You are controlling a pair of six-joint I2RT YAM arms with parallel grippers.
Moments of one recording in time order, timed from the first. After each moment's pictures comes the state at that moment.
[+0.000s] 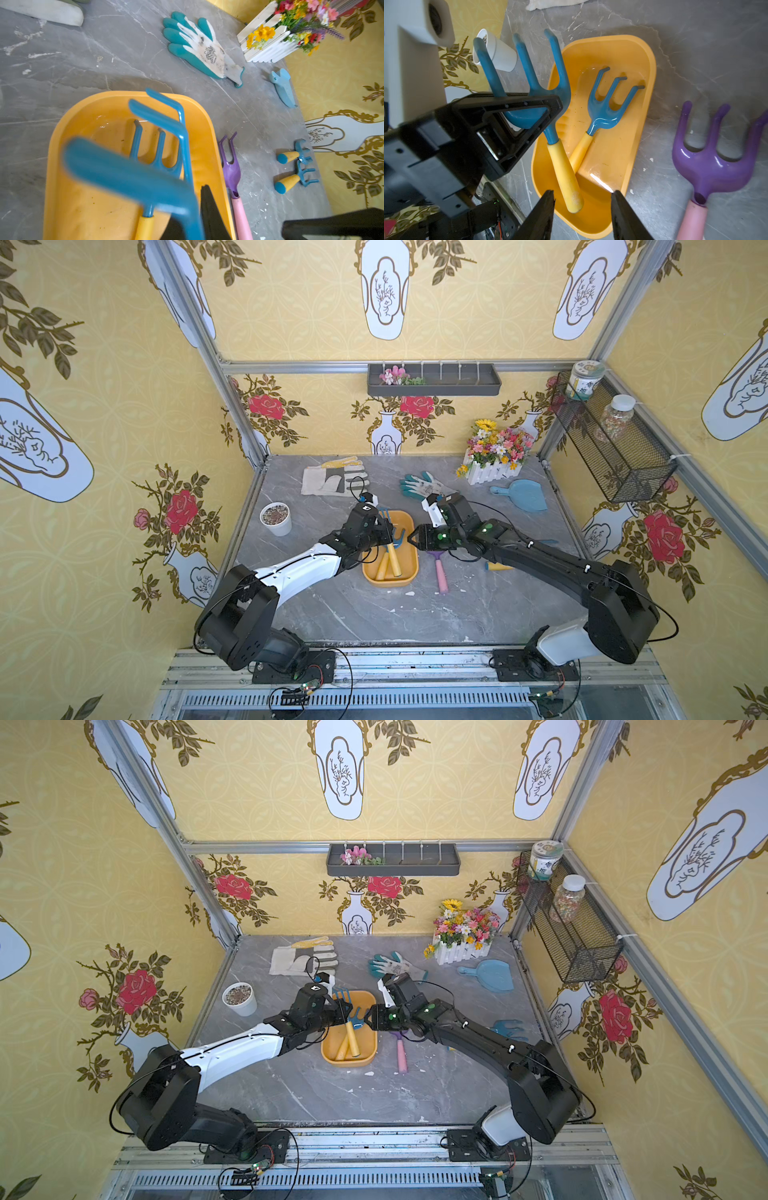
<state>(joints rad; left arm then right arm) -0.63 1.48 0.80 0.02 0.02 -0.69 0.67 1.47 1.02 -0.34 -0.29 0.60</state>
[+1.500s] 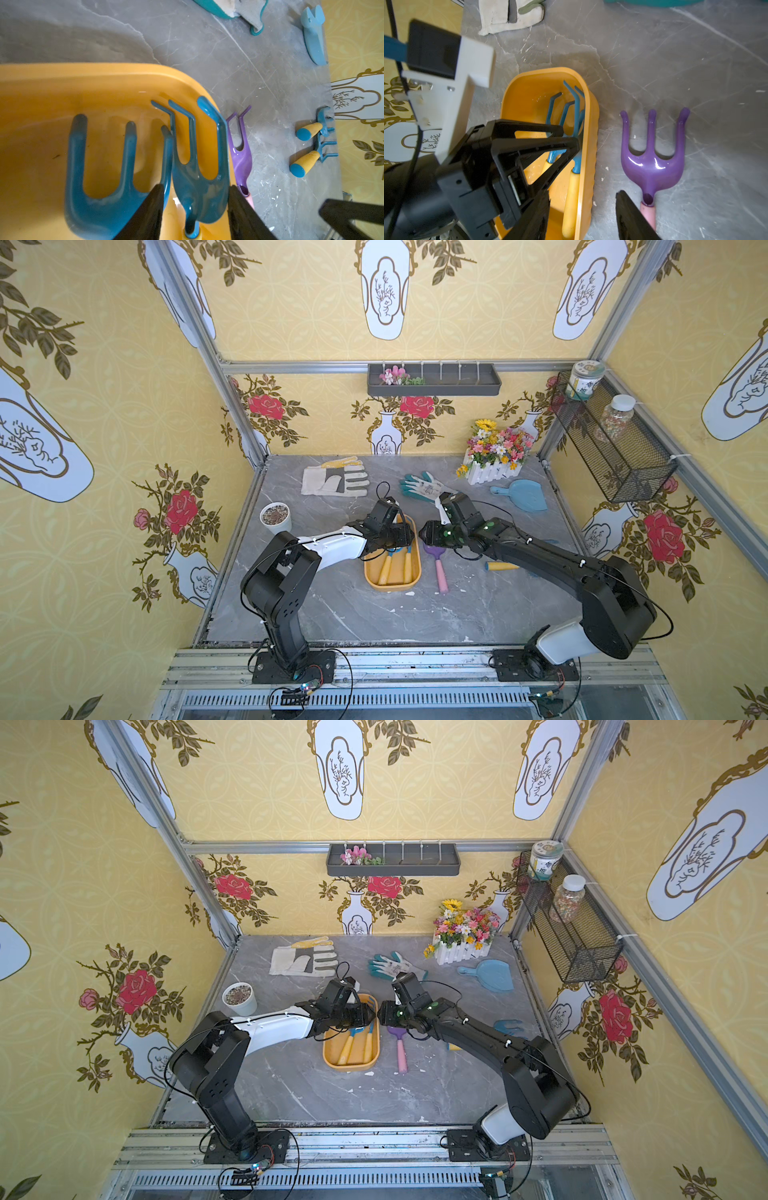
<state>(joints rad) -0.66 1.76 1.01 -0.12 0.16 -0.68 0.60 1.51 1.01 -0.35 -0.15 0.63</state>
